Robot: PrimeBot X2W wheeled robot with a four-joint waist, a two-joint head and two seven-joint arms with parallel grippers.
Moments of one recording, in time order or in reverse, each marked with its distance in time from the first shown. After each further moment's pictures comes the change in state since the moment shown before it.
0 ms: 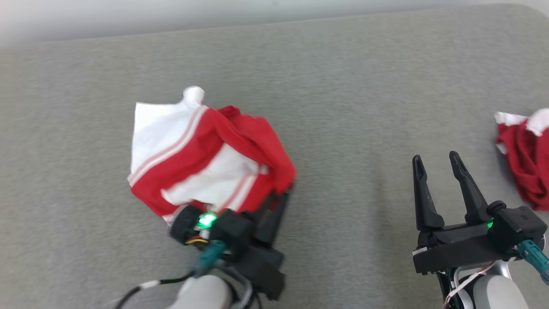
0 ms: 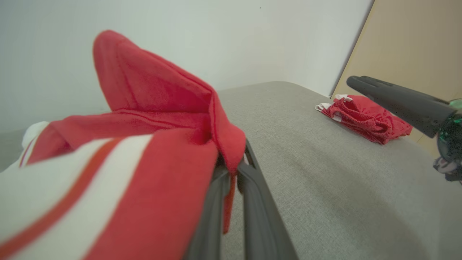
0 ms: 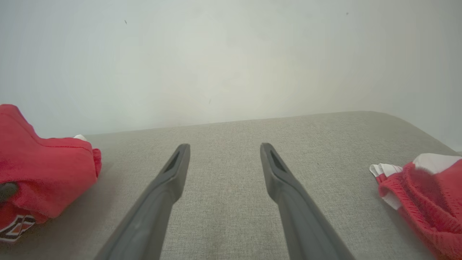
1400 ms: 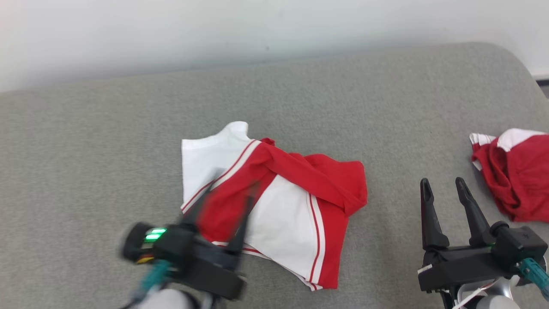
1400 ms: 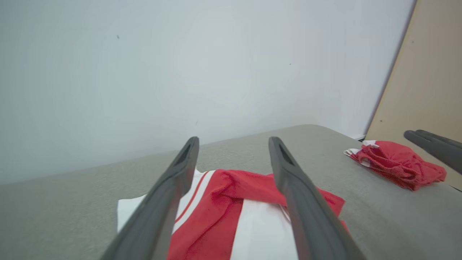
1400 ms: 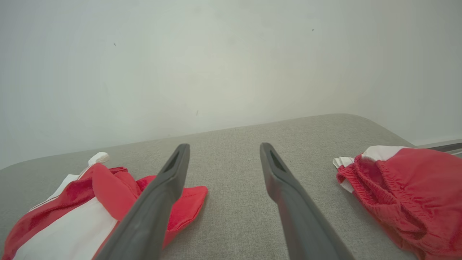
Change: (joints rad) left arm 0.063 0.120 -0.009 -0.102 -0.096 0.139 -0.088; right arm 0.068 0.033 -0.049 0.040 0.010 0.000 -0.008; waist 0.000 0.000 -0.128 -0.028
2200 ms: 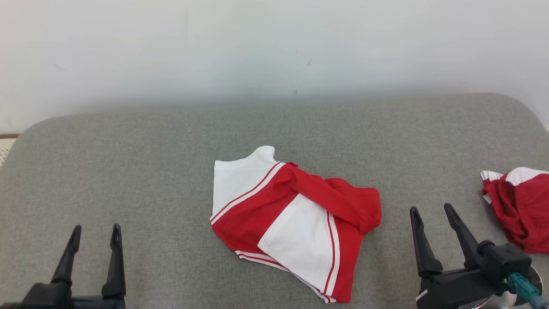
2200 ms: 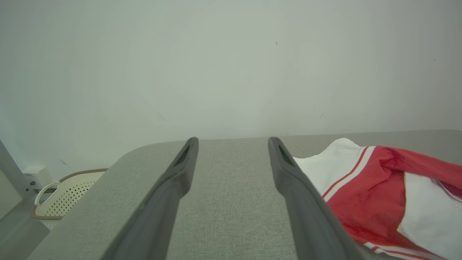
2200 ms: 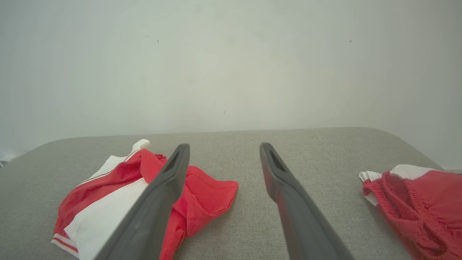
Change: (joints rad) left arm 0.317 0.204 0.338 -0.023 -0.070 0.073 -0.063; right arm 0.081 -0.054 0.053 -0.009 -0.006 0.000 0.054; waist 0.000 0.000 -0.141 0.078
